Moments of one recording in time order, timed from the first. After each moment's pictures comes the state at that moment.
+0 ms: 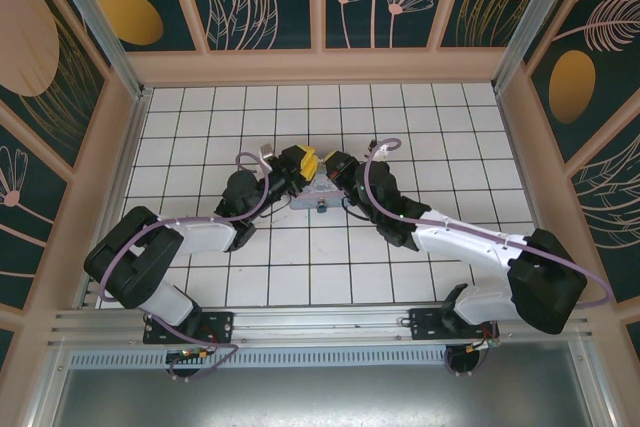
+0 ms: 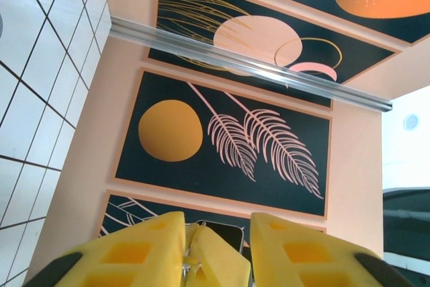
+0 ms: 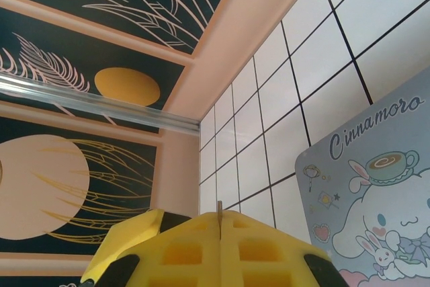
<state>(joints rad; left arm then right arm) -0.65 1.55 0.55 1.11 0.20 -1.91 0.88 1.31 0.74 0.34 0.31 1.25</state>
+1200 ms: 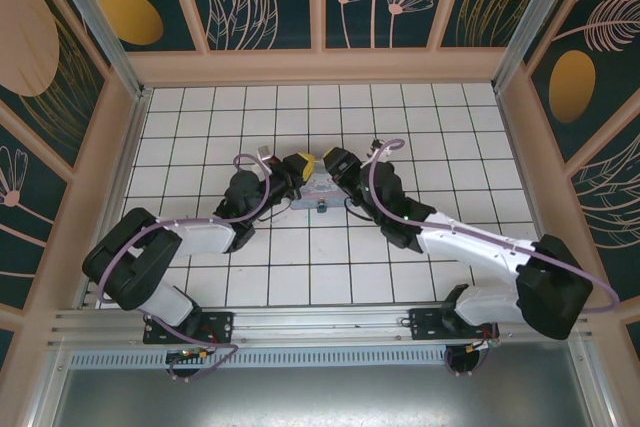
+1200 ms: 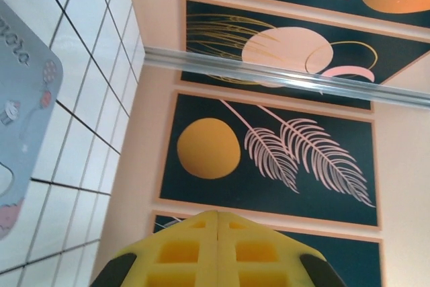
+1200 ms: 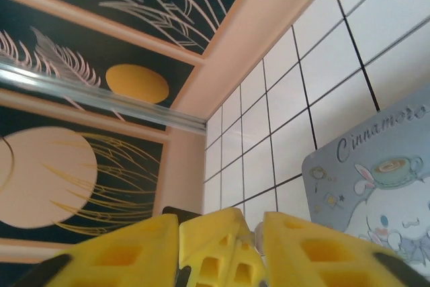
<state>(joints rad) -0.65 1.53 0.54 1.01 0.15 -1.73 0.87 1.23 0.71 0.33 0.30 1.21</state>
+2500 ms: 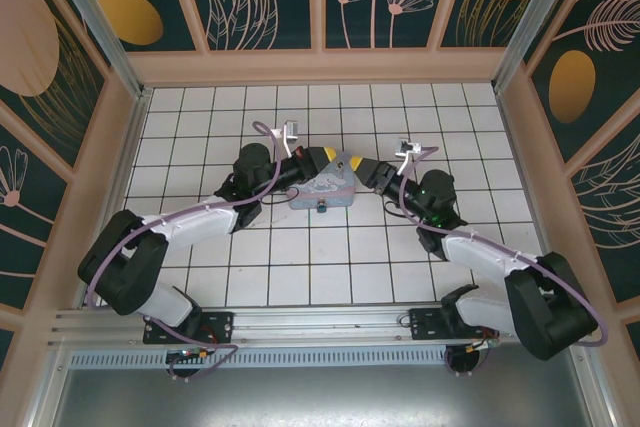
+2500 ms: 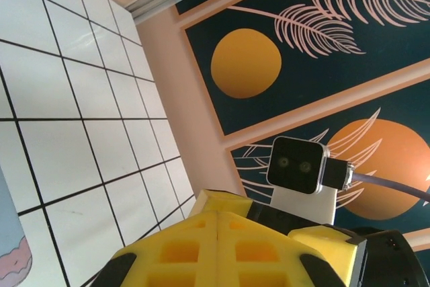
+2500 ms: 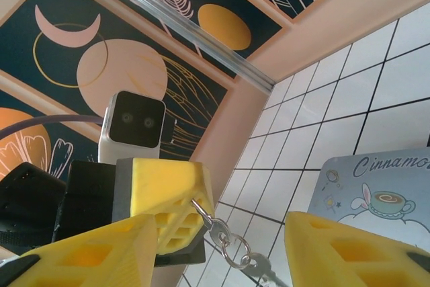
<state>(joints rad) -0.65 1.52 0.78 0.70 0.44 -1.14 0.48 1.19 0.41 0.85 -0.46 0.97</state>
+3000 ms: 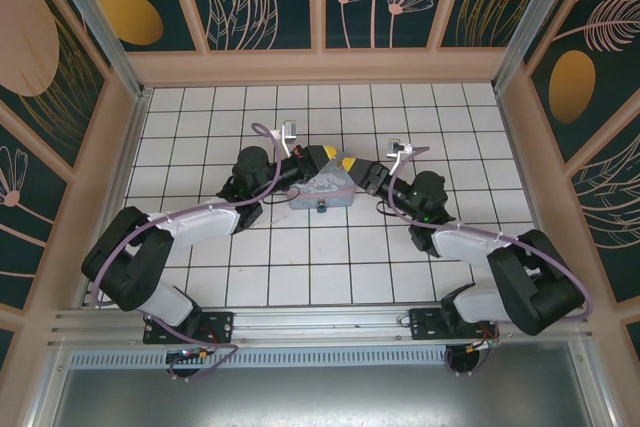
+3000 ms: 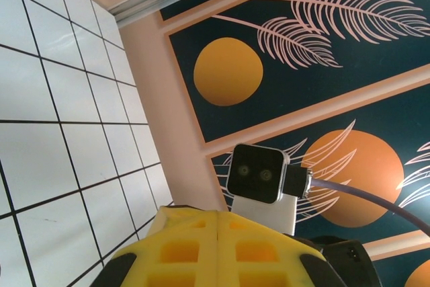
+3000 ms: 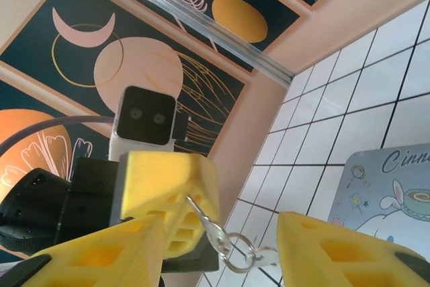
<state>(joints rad) -0.65 1.54 0.76 0.81 0.44 -1.22 0.51 1.33 0.41 1.02 -0.47 1.05</state>
